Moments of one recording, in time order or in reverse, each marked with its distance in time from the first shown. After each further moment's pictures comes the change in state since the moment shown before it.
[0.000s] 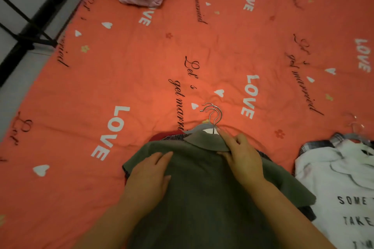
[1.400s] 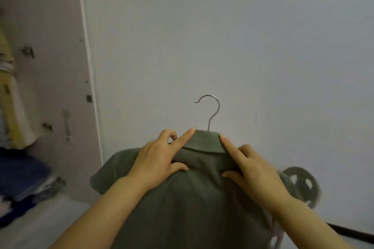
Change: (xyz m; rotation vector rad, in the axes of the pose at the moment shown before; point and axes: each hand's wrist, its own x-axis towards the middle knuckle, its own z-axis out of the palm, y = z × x) left_hand -0.960 -0.274 -0.244 0.388 1.141 -1.161; right_hand -0.538 -0.900 0.023 0.144 -0.080 -1.994
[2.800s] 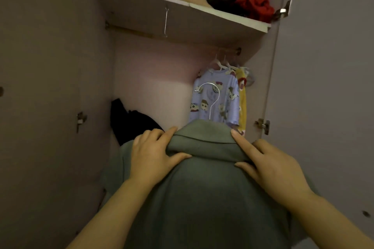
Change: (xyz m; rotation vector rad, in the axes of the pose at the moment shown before) left_hand -0.076 -0.642 -0.279 1.004 0.597 -0.857; right_hand 0.657 -0.492 0.292 0.340 0.458 -0.941
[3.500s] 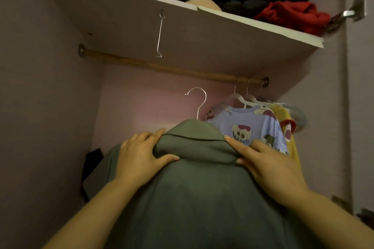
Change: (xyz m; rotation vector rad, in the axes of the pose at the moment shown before) left_hand 0.253 -0.143 0.198 0.029 0.032 -0.032; right_hand 0.270 0.111 0.224 0.008 0.112 -0.031
